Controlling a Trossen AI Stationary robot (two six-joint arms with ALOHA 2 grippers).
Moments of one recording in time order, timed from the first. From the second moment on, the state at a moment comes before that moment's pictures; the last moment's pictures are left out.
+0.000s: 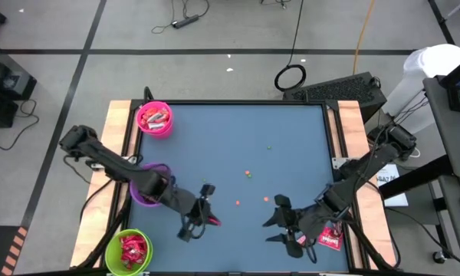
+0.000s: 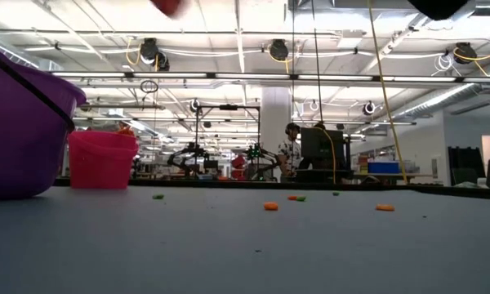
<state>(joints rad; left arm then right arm) -0.47 1.49 1.09 -0.19 -0.01 -0.01 0.71 1.43 0.96 -0.10 0.31 0.59</state>
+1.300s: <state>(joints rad) -1.16 1.49 1.08 -0.90 0.09 -1.57 0.62 1.53 0.96 -0.18 0.40 0.56</state>
